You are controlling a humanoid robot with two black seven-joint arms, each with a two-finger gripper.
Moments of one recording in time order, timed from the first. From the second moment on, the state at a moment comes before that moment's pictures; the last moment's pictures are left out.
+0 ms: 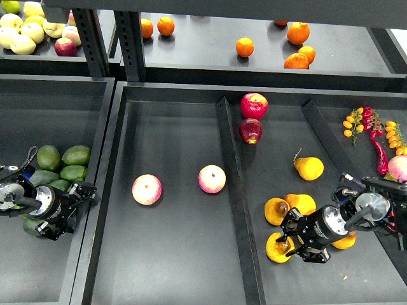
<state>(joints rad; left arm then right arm) -0.72 0.36 -0.24 -0.52 0.38 -0.49 0.49 0.99 -0.37 -0.45 0.68 0.26 0.58 -0.49</state>
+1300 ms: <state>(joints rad) -0.81 0.46 -0.75 -0.48 -0.03 -0.49 0.49 1.01 -0.53 0.15 0.52 0.22 0.58 -0.49</state>
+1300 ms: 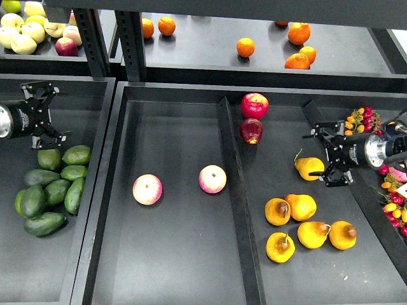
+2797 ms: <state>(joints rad) -0.41 0.00 -1.46 -0.87 -0.04 -0.48 0.20 0.76 0.01 1.35 0.27 0.21 0.58 -0.05</state>
